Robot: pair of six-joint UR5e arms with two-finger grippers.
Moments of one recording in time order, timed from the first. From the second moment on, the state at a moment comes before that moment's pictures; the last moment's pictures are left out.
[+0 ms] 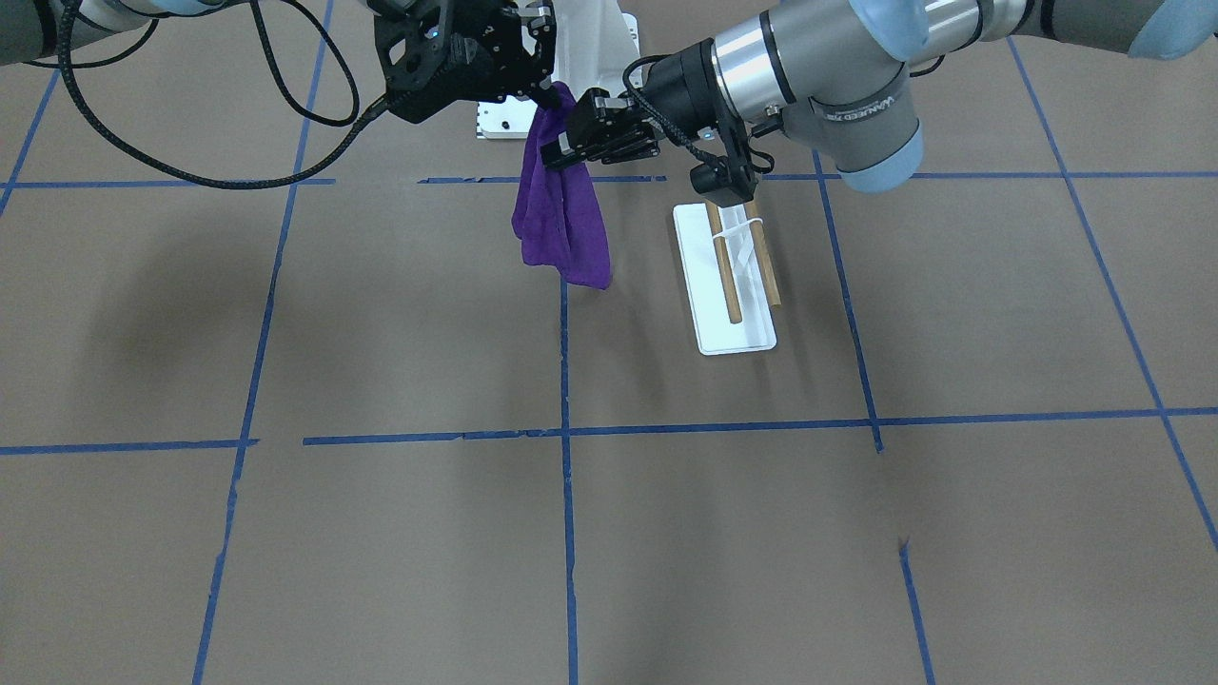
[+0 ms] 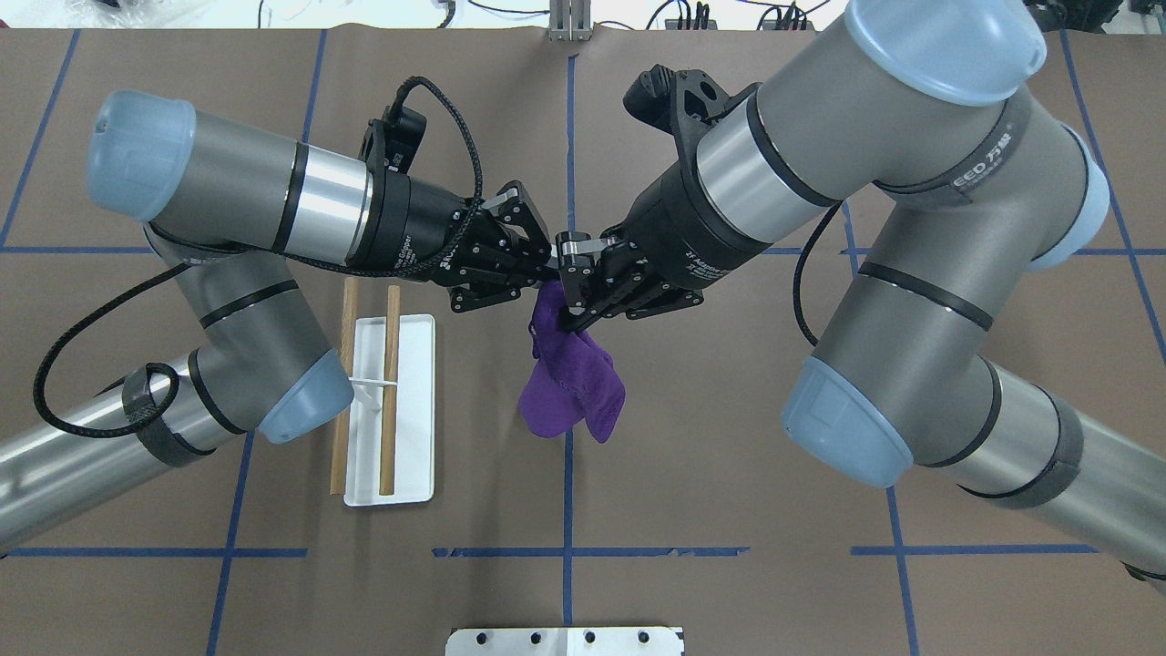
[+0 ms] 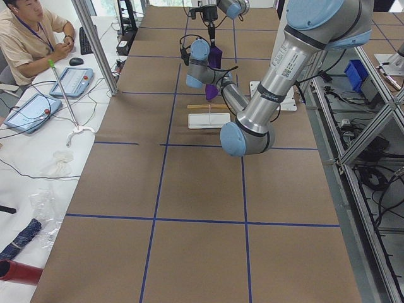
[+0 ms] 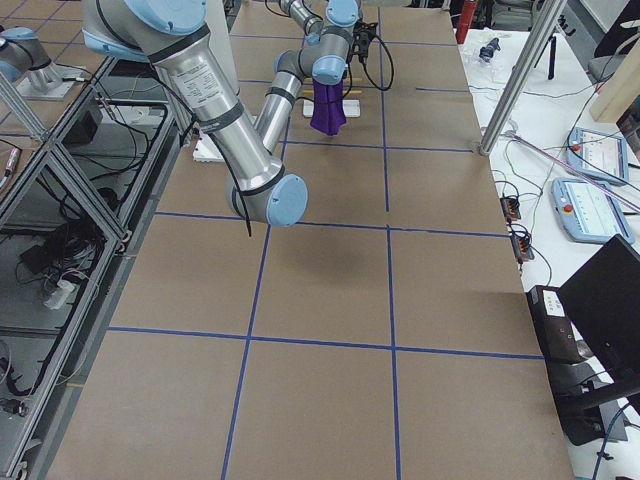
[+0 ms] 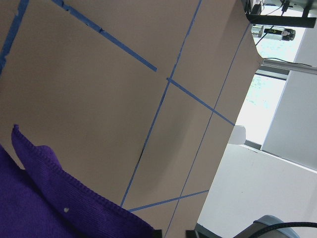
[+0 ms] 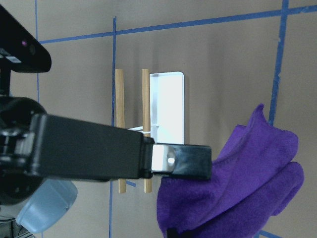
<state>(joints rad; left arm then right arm) -0.69 -2.19 -1.66 -2.74 -2.22 -2.11 0.70 -0.90 1.98 -1.36 2.37 1.34</state>
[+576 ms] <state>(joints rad) -0.69 -2.18 -1.66 -2.75 -2.22 -2.10 0.71 -0.92 1.99 -1.36 2.37 1.35</state>
